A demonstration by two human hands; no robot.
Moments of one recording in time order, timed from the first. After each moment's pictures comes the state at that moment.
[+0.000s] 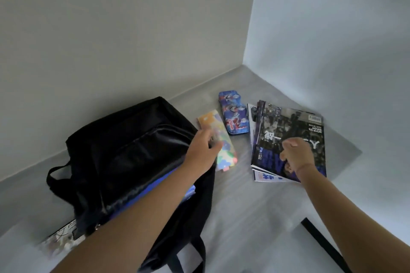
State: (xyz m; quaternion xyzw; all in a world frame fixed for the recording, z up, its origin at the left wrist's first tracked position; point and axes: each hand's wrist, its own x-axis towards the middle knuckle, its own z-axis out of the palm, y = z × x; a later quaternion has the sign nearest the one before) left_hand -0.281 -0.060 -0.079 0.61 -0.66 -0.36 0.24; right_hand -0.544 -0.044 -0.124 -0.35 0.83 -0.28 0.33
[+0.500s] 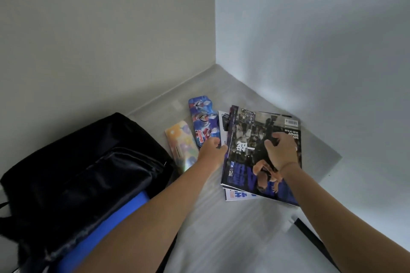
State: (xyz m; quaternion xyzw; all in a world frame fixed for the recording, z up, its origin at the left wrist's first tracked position) left_hand -0.415 -0.123 -0.118 0.66 -0.56 -0.48 0.14; right_hand -0.597 -0.088 -0.123 -0.38 0.83 -0.28 0.29
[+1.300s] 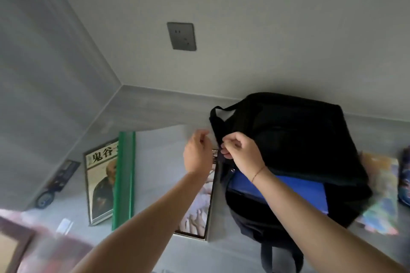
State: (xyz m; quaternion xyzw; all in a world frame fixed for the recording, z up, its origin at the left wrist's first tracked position) left_hand -0.014 0.105 -0.081 0.86 -0.23 -0.09 0.45; right_hand -0.109 0.027 -0.066 -0.67 0.37 -0.18 0.62
